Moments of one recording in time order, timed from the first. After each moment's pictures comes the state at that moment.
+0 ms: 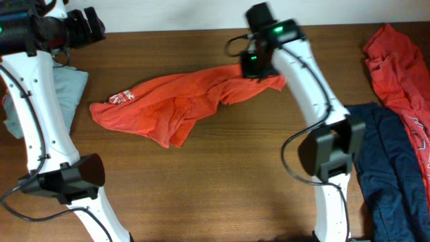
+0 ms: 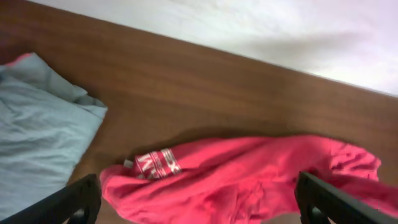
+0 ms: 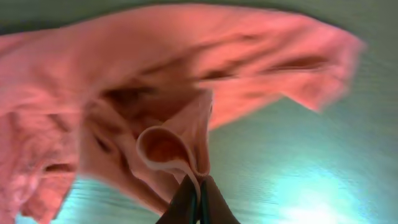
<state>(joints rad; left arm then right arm) 0.17 2.13 2.67 -1.43 0.19 -0.13 0.27 2.28 2.30 -1.30 -0.05 0.28</state>
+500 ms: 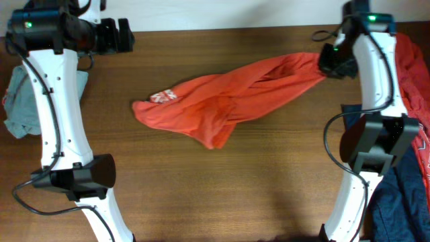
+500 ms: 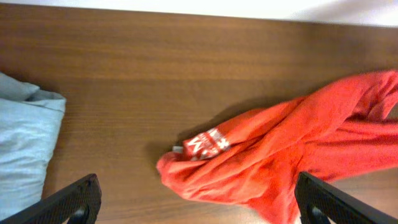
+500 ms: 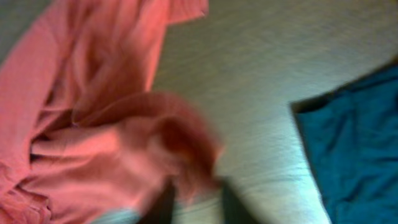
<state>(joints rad) 0.04 2.13 2.67 -1.53 0.19 -0.02 -0.15 2.29 2.30 -1.41 -0.05 0.29</state>
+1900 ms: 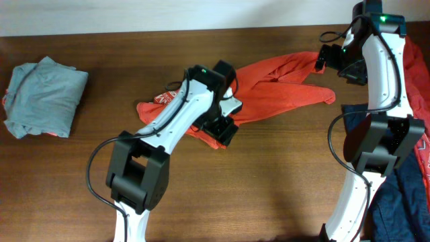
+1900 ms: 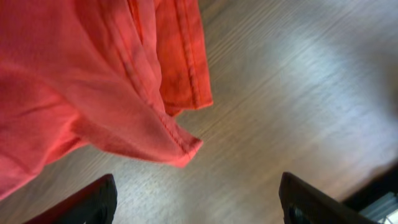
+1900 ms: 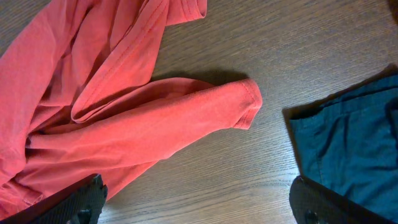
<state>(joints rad) -0.56 2.13 1.81 -1.29 0.18 0.17 -0.18 2.29 2.30 -1.41 -0.07 0.24</state>
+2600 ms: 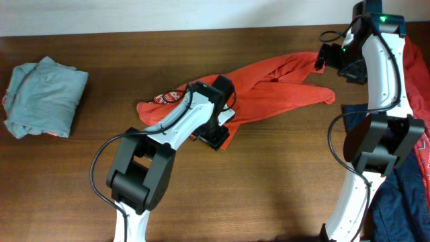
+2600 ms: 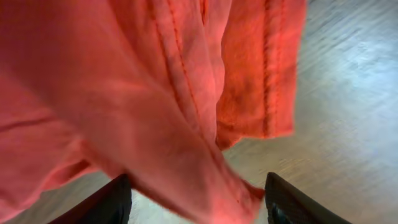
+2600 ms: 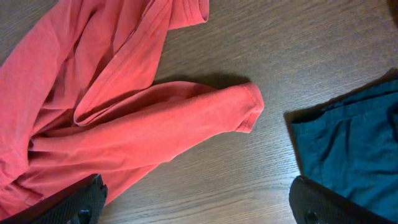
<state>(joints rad) -0.57 2.13 1.61 -1.09 0.03 0.12 -0.18 2.29 2.30 -1.39 -0.07 0.23</state>
